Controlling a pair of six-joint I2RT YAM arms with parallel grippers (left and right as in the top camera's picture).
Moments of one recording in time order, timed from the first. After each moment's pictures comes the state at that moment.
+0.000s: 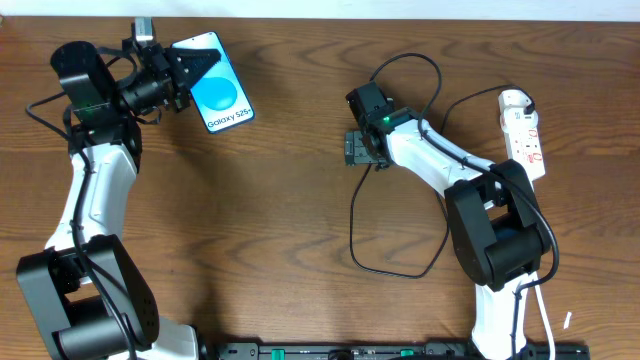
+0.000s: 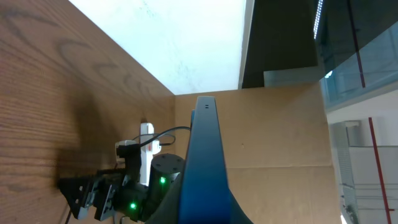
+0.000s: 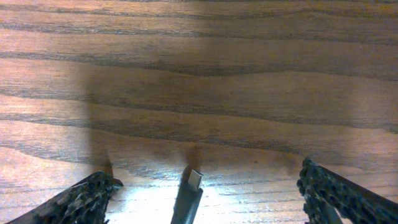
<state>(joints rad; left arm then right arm) 0.25 1.68 1.17 0.33 1.22 -1.26 0.47 2.11 1.45 -0.62 0.18 0.44</state>
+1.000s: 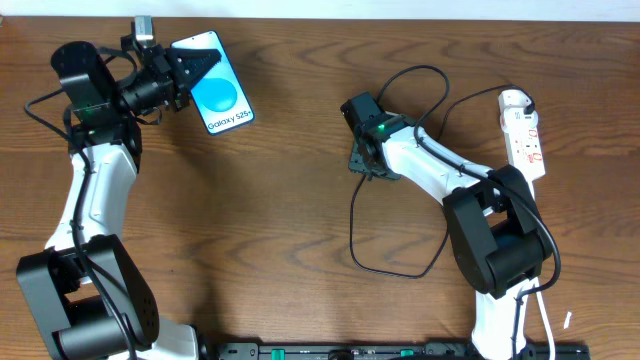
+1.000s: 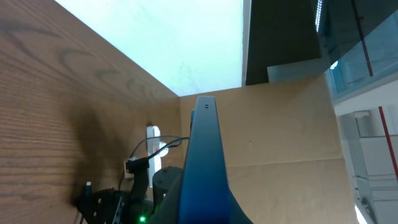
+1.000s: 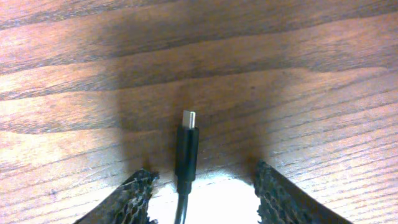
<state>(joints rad) 0.25 1.68 1.17 0.33 1.22 -1.19 0.50 2.08 1.40 -0.67 0.16 0.75</state>
